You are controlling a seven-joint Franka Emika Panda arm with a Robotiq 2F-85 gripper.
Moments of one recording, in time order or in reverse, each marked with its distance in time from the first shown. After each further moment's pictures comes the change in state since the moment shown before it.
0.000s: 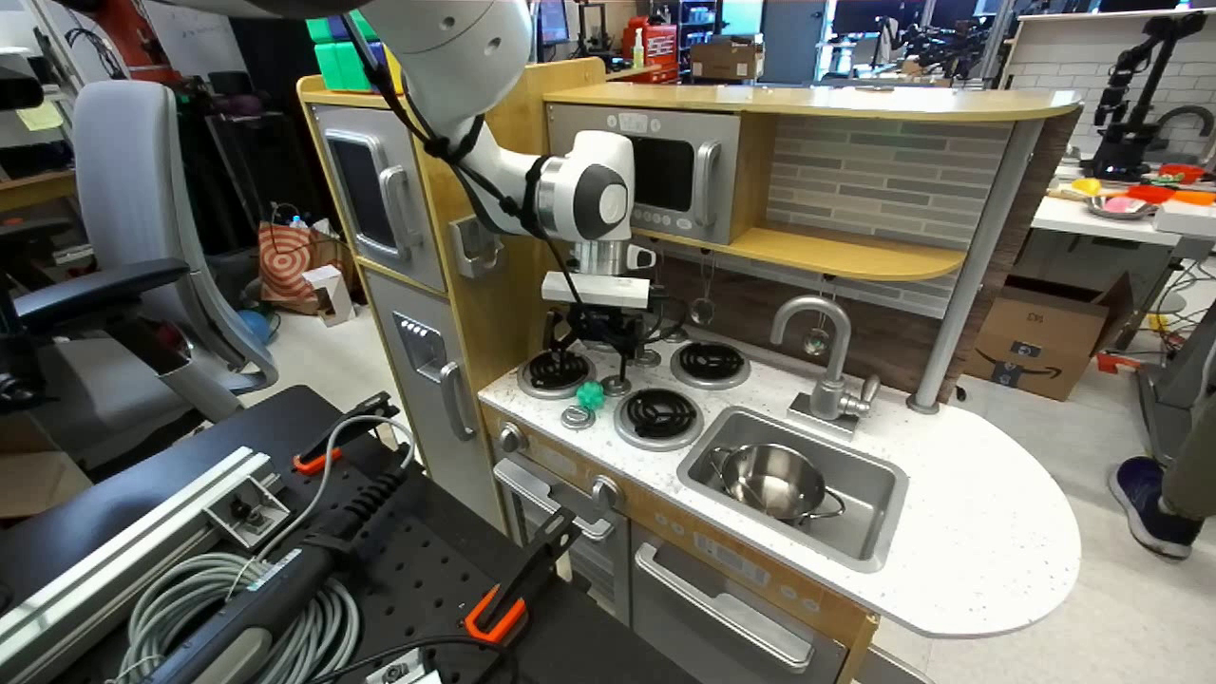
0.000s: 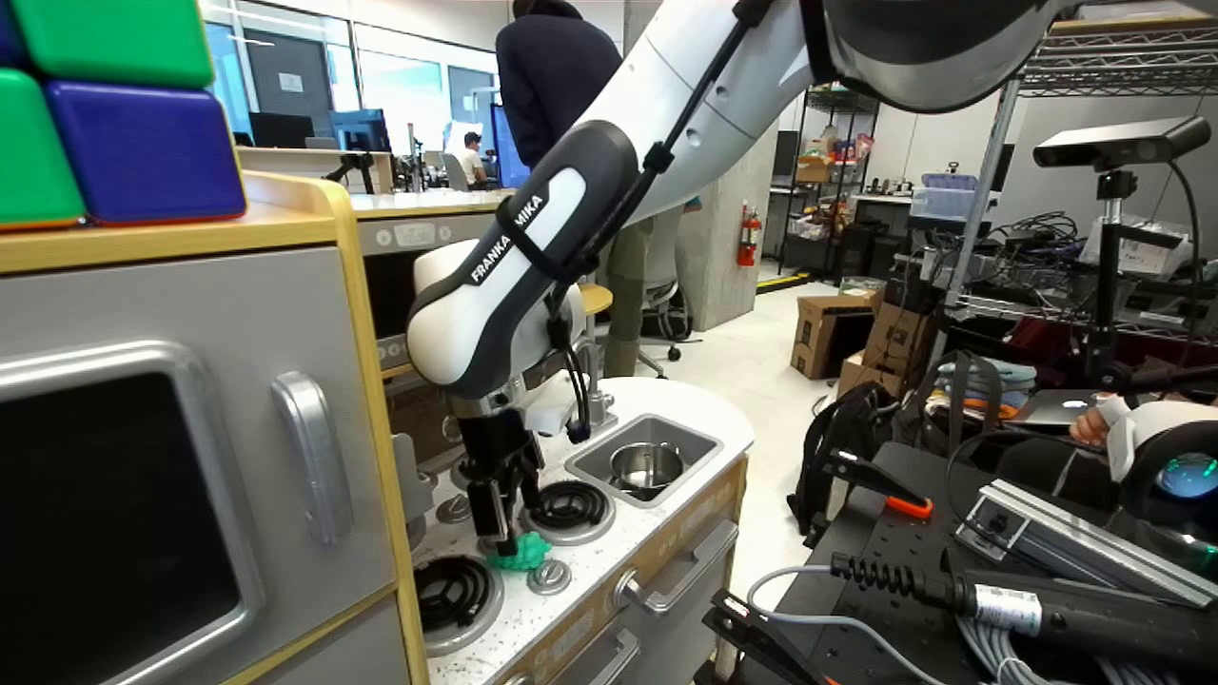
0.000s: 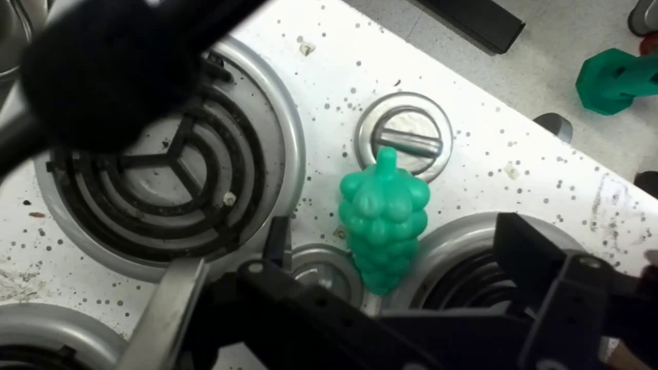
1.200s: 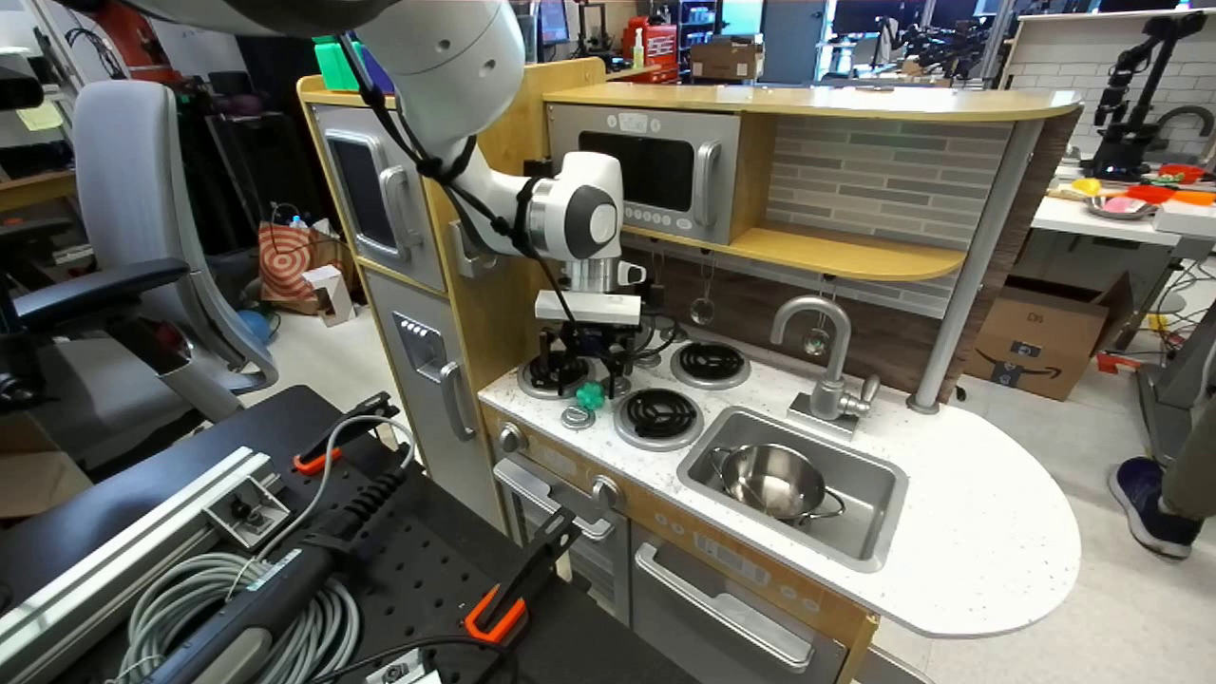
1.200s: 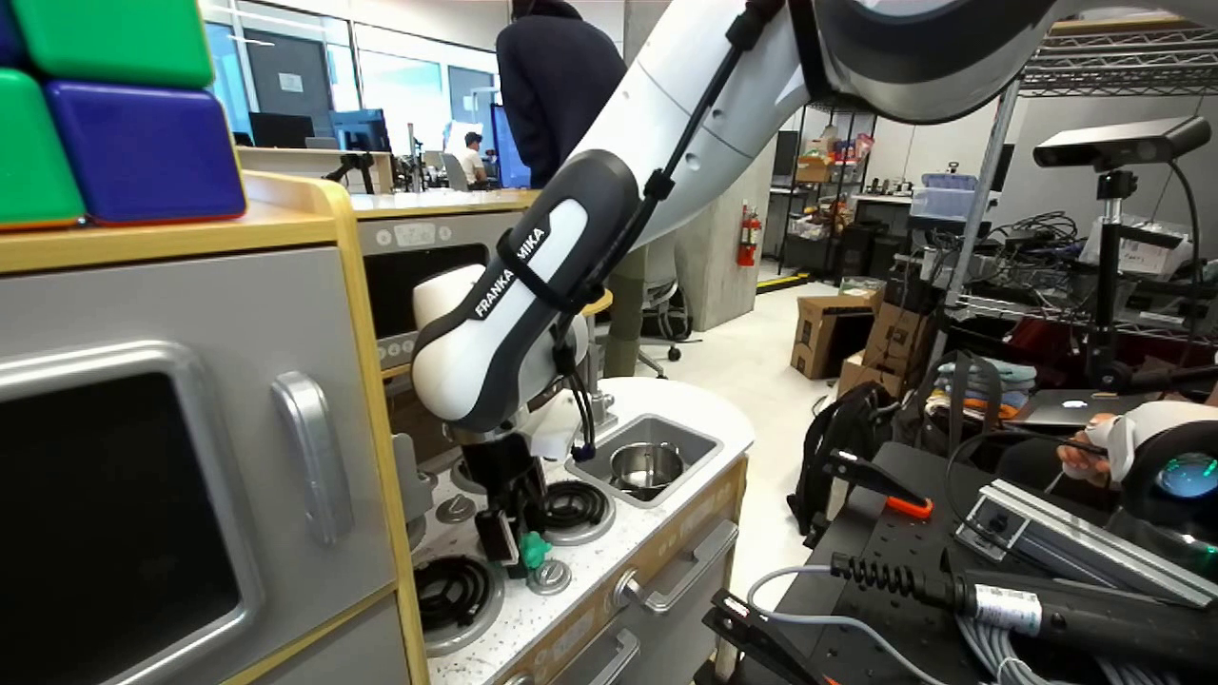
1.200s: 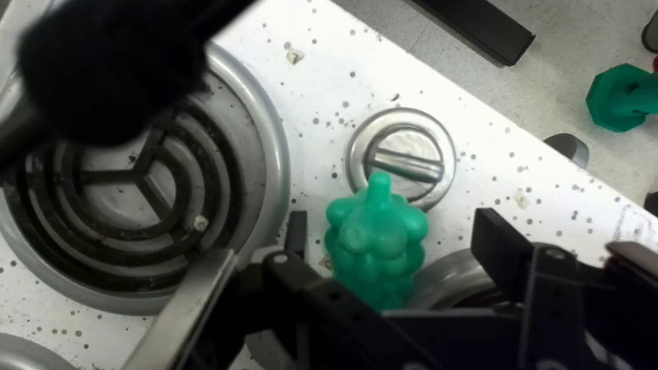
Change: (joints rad) arm 0.022 0.025 -0.014 -0.021 -0.017 0.040 0.001
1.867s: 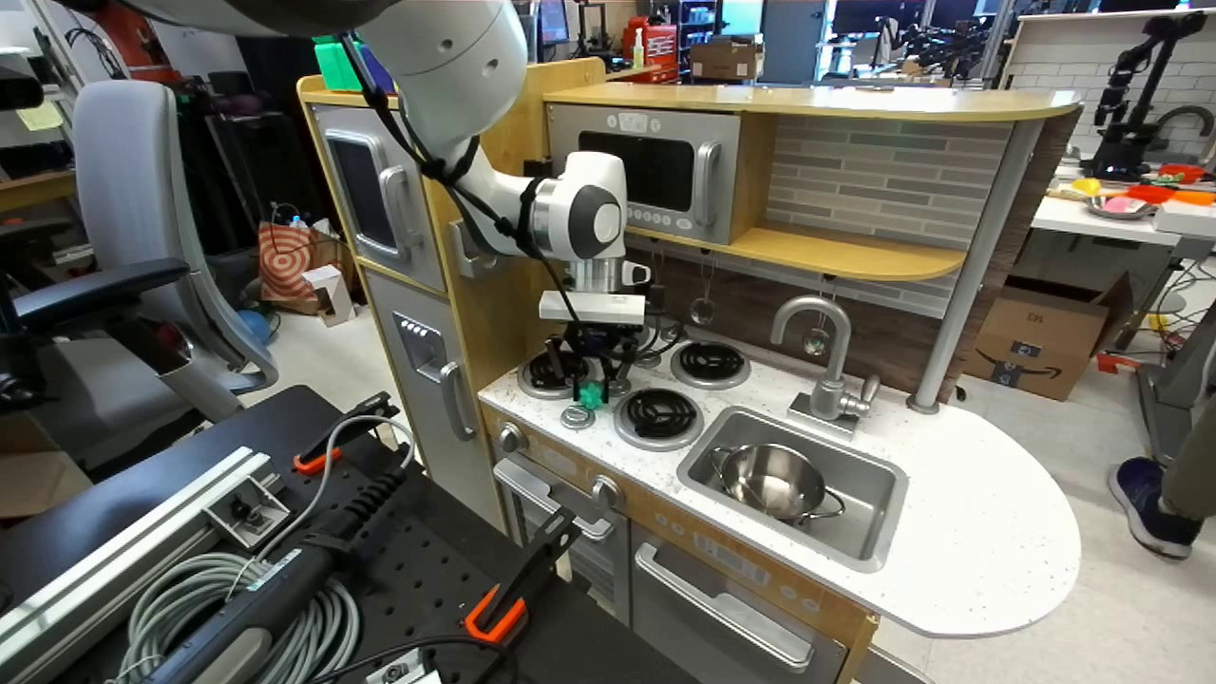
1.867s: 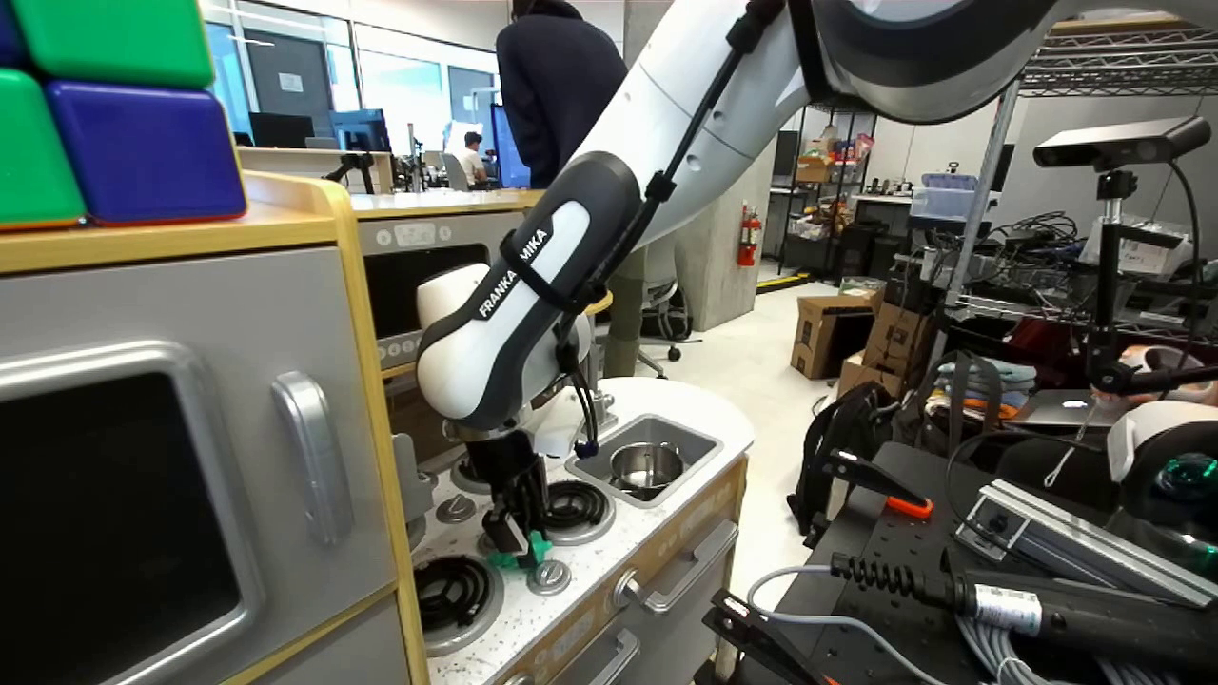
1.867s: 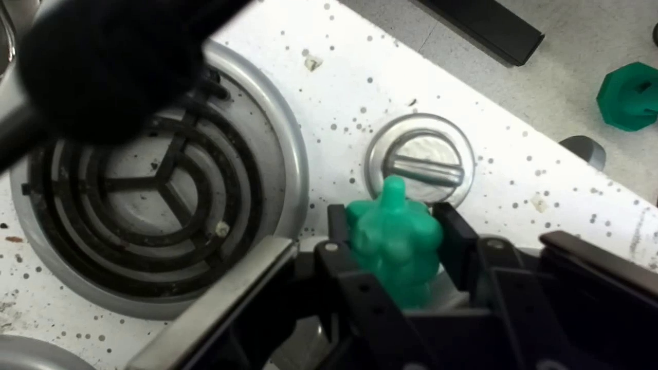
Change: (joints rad) arm 0.000 0.000 -0.012 0.003 -0.004 0.000 0.008
